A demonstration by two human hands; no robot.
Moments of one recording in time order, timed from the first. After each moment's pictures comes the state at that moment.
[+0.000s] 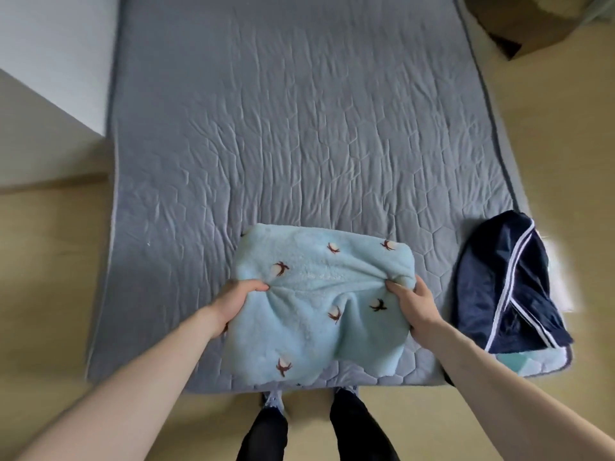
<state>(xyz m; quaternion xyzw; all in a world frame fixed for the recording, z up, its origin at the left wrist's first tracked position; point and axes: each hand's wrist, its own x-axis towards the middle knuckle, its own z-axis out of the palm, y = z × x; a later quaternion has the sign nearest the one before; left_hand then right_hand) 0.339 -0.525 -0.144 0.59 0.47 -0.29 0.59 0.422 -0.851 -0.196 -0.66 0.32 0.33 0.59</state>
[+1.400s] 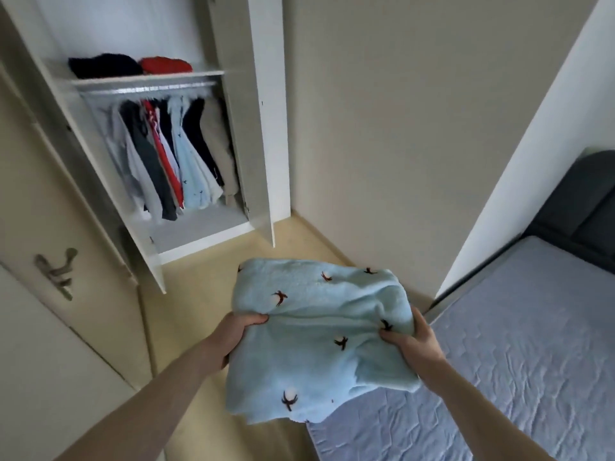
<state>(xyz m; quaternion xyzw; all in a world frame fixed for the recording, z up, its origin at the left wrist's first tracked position) -0.279 -0.149 0.224 0.41 0.55 0.28 0.67 0.061 -0.239 0.206 -0.66 -0.36 0.44 0.49</state>
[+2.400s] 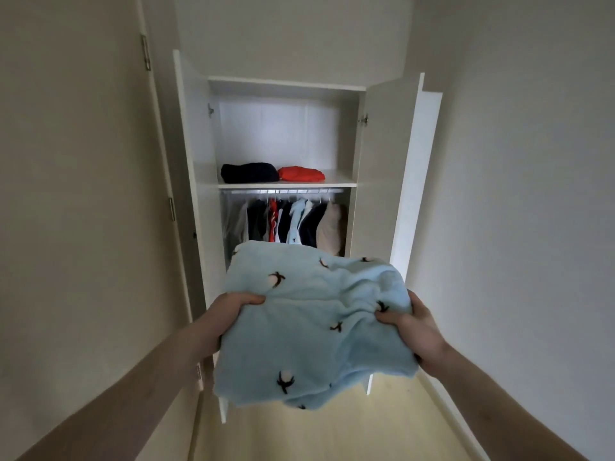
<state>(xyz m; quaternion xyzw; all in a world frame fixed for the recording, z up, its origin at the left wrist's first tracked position) -0.525 0.315 0.386 0.38 0.60 0.50 0.50 -0.187 0.373 0.371 -0.47 -0.54 0.52 0.46</state>
